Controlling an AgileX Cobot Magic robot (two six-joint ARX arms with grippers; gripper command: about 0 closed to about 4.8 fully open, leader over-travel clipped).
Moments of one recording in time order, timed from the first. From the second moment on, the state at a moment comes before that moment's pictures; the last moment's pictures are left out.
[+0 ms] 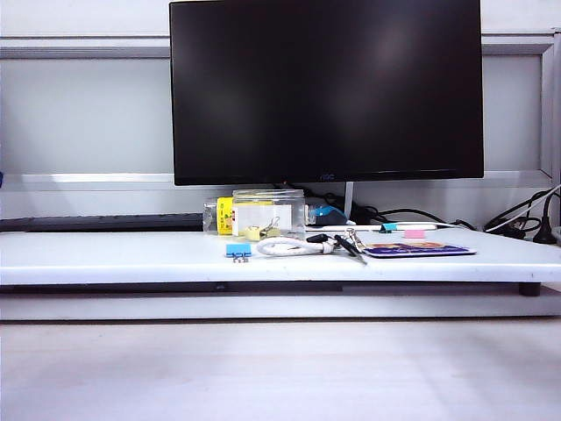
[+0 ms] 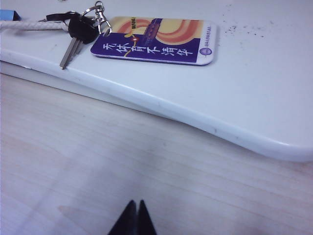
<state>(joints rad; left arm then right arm) -0.48 0.00 0.01 -0.15 0.11 -0.02 0.43 0.27 0.01 -0.12 0.00 0.06</state>
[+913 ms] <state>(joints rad) -0.27 0.00 0.01 -0.15 0.11 -0.02 0.38 0.16 0.01 -0.12 0.00 0.06</state>
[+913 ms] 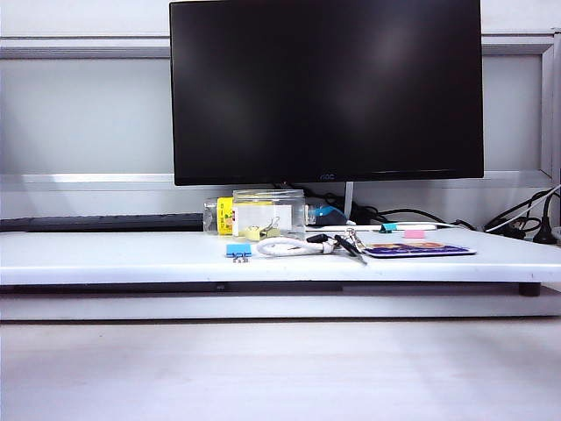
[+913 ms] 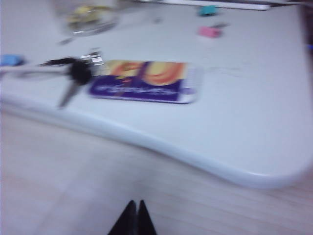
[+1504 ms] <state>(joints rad) -0.08 0.00 0.01 -0.15 0.11 -0.02 0.10 0.04 0.01 -0.12 0.00 0.06</state>
